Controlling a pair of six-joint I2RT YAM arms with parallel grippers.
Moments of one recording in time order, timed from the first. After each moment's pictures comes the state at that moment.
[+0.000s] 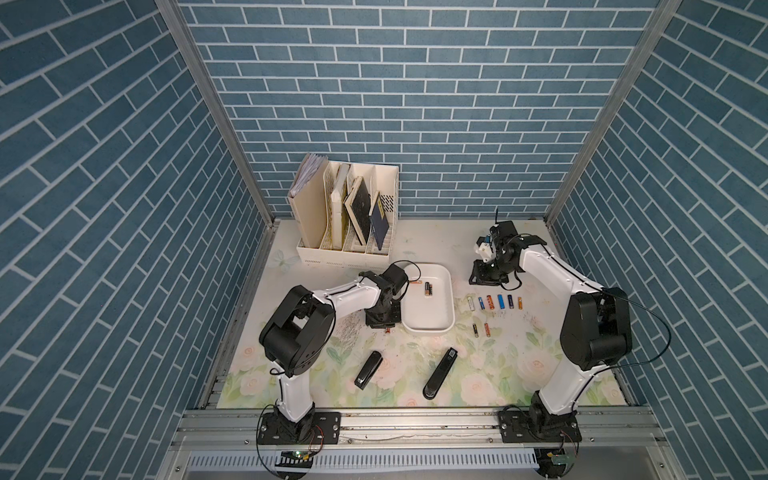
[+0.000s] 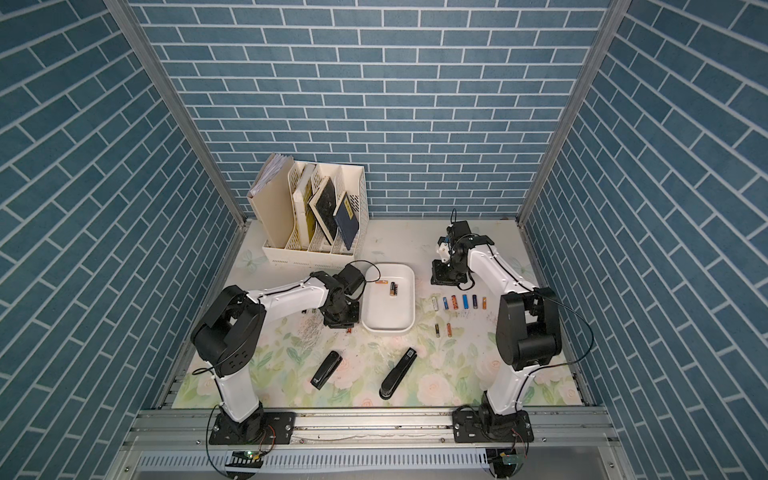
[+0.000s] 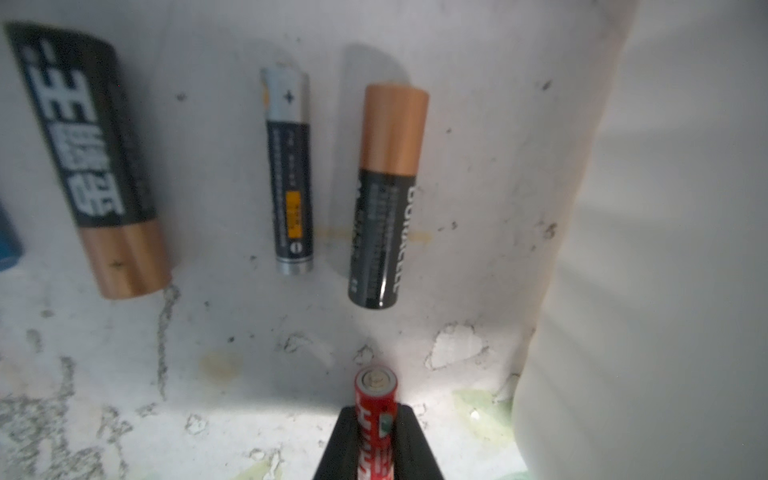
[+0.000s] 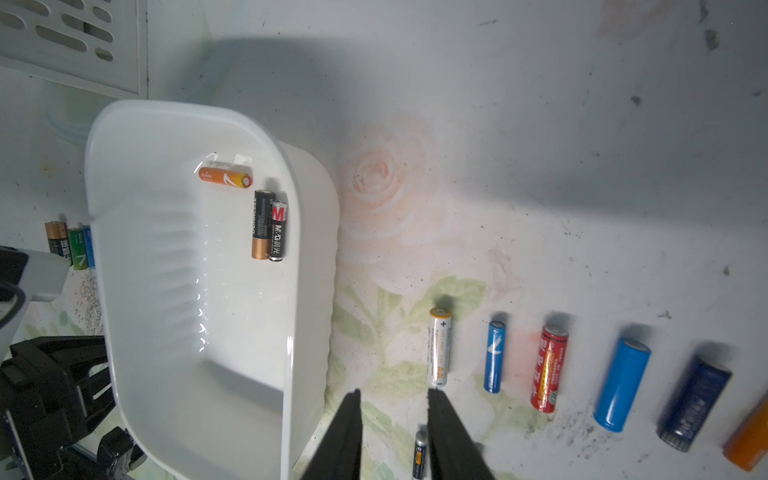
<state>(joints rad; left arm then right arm) -0.66 1.85 1.18 -0.77 0.07 -0.69 0.27 1.77 1.41 -0.90 -0.31 0.13</state>
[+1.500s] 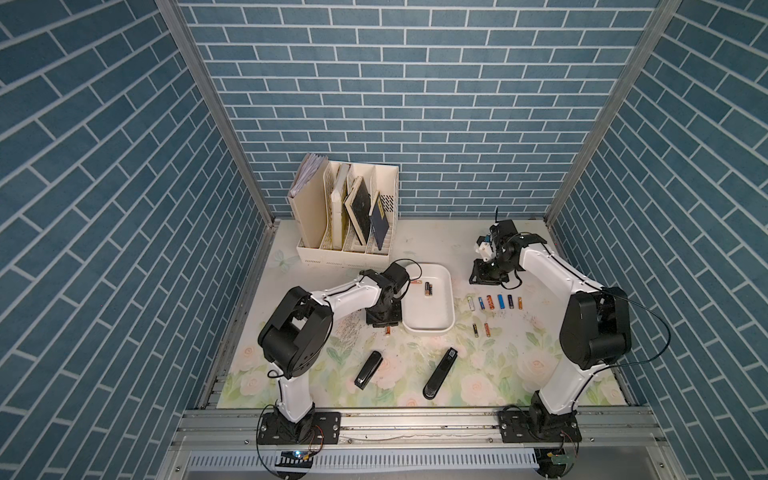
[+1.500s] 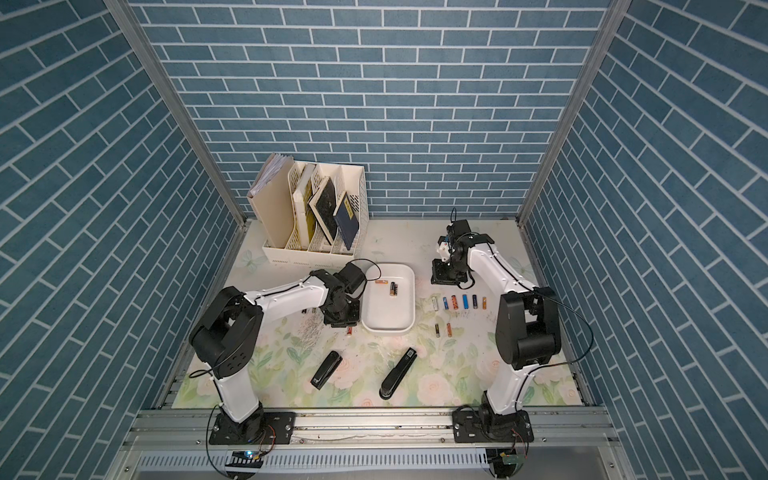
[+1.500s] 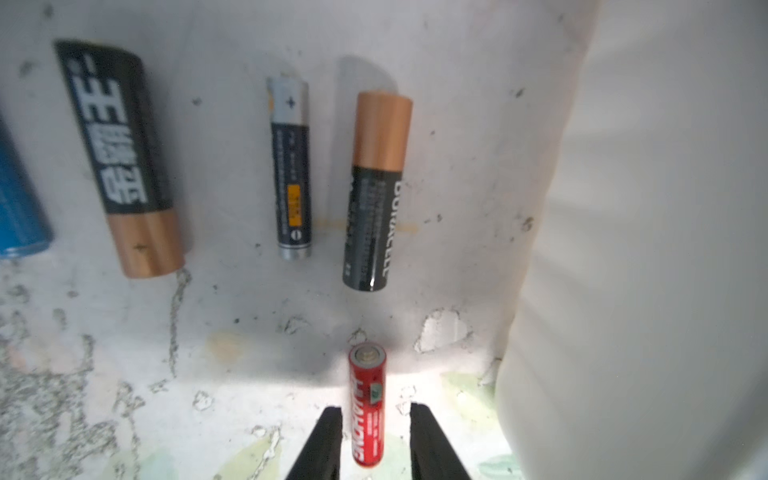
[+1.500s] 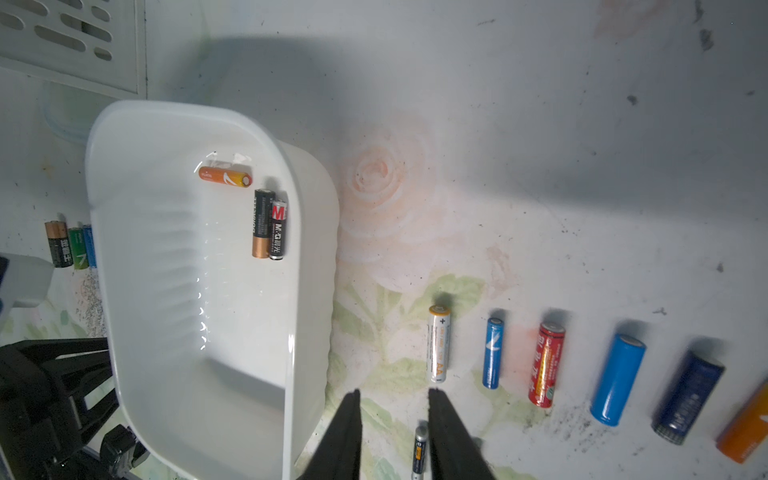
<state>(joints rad) -0.66 1.83 1.21 -0.80 0.06 -0.70 0.27 1.78 1.43 -0.93 -0.30 0.13</state>
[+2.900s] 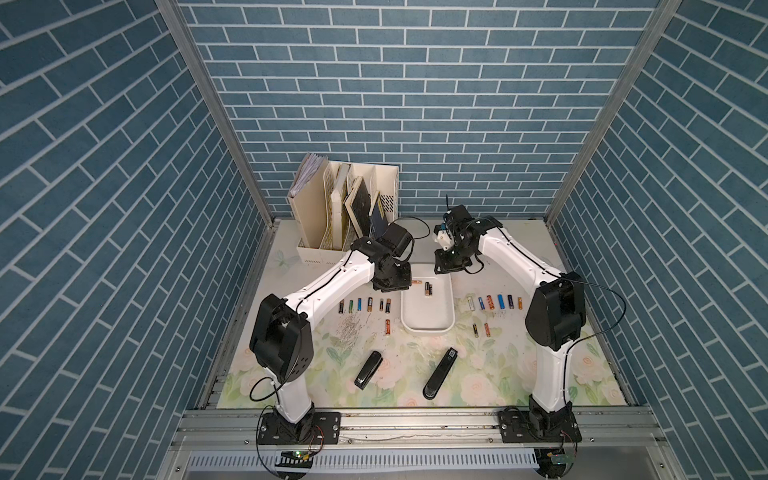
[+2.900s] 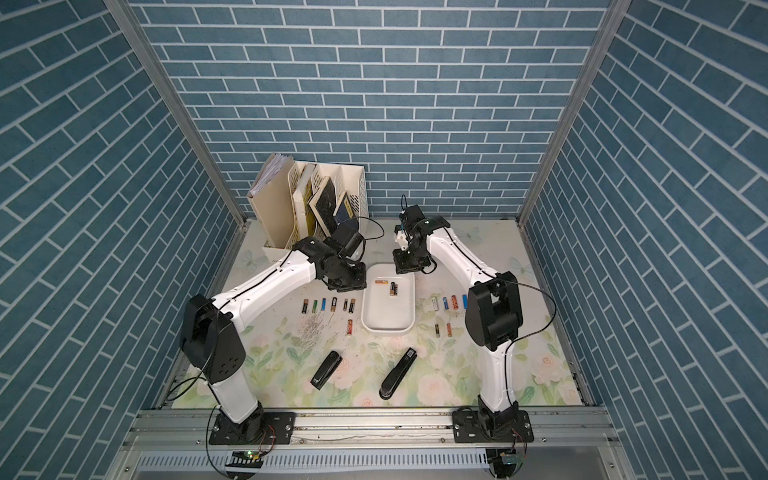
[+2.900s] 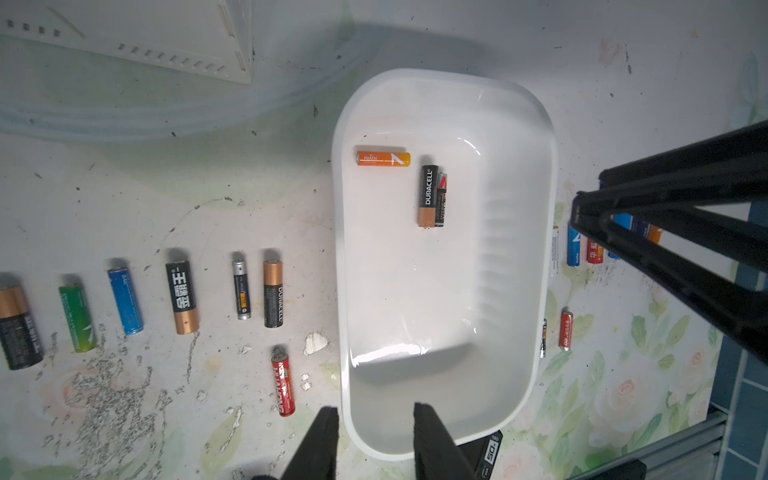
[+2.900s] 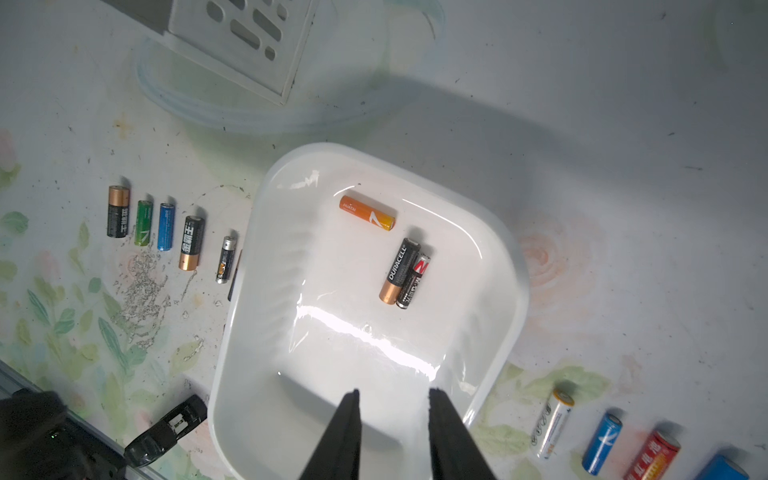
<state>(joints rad) -0.63 1.79 1.60 -0.97 0.10 -0.65 0.52 2.02 1.86 -1.09 -0.23 0.13</state>
